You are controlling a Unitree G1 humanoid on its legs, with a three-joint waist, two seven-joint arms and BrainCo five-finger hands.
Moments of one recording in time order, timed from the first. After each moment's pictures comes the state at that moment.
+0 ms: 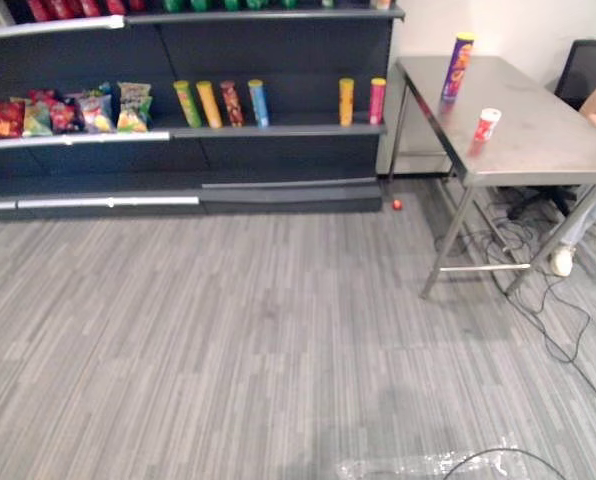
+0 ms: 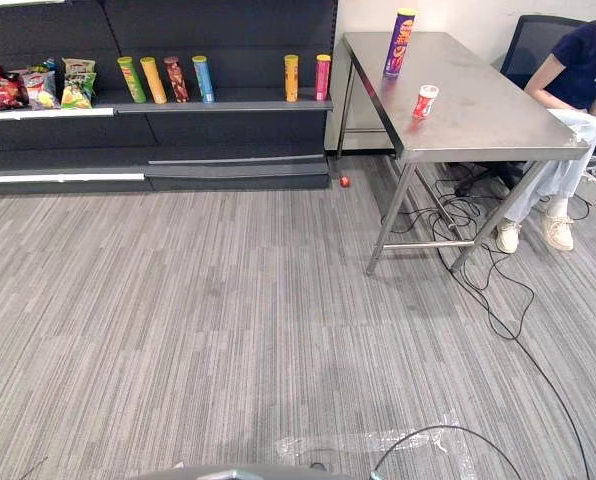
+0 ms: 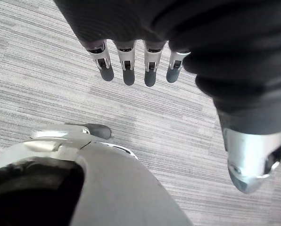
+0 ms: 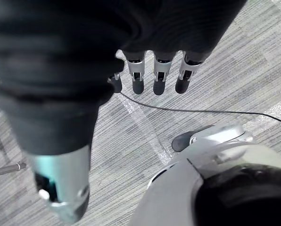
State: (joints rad) left arm 0.18 0.11 0.16 1.22 -0.15 -0.12 -0.03; right arm 0.17 -0.08 -0.35 1.25 0.24 -0.11 0.09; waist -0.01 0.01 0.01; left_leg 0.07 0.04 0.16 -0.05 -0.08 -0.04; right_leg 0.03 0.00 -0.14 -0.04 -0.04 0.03
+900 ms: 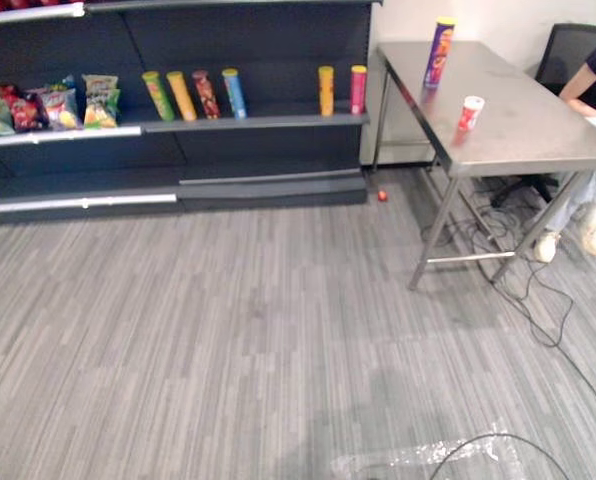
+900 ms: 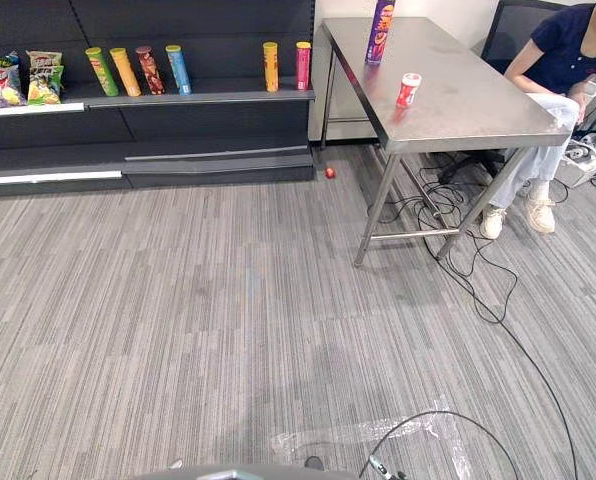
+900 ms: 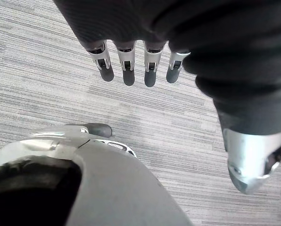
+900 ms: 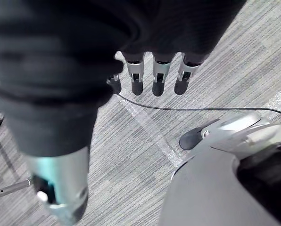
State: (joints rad) left arm 0.17 0.11 0.17 1.23 -0.15 -0.12 -0.03; right arm 0.13 -0.07 -0.38 1.25 0.26 -0.11 0.10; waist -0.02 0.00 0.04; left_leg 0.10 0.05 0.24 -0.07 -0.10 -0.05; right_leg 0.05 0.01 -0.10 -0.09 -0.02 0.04
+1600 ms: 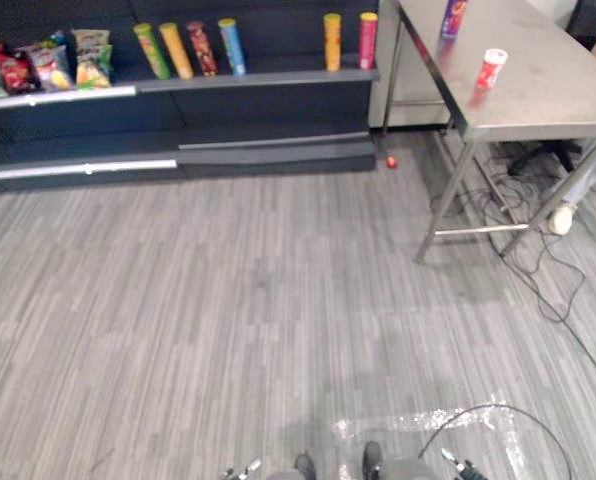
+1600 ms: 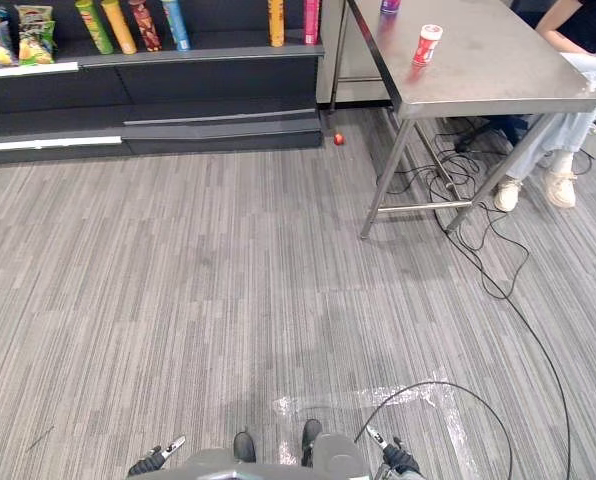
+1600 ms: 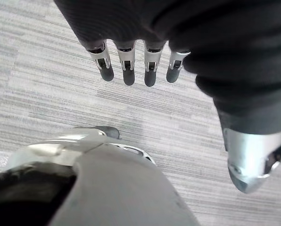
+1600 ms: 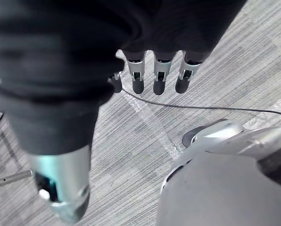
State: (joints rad) left arm 0.10 0.13 0.15 1.21 -0.20 -0.12 -0.02; right arm 0.07 -0.07 -0.33 1.20 0.31 -0.12 0.10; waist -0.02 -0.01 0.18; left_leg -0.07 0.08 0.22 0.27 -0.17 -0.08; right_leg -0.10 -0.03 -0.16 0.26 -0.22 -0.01
